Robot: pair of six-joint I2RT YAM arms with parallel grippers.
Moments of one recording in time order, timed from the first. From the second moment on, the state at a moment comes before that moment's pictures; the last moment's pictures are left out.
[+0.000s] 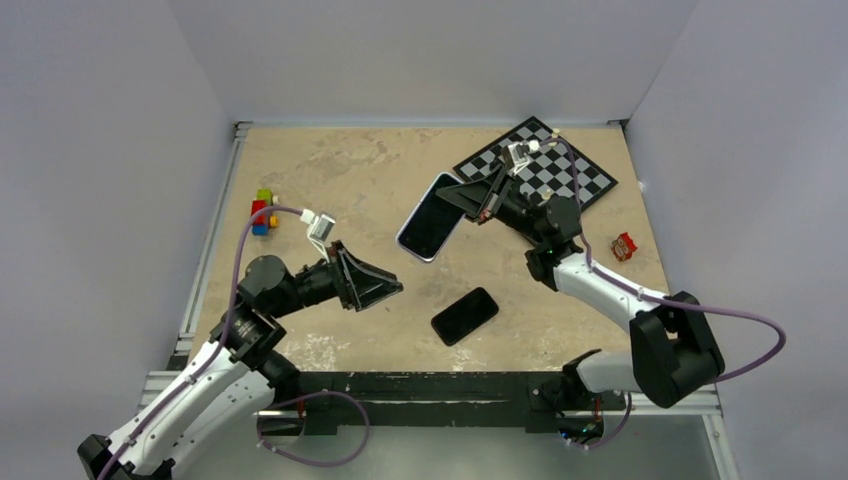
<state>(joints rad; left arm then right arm) -0.62 0.58 0.54 0.02 0.47 -0.85 0.48 1.34 0.71 1.06 -0.62 1.53</state>
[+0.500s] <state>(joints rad) -0.62 0.66 0.58 0.20 0.57 -1.00 0.46 1.32 0.73 0.93 -0.61 1.43</state>
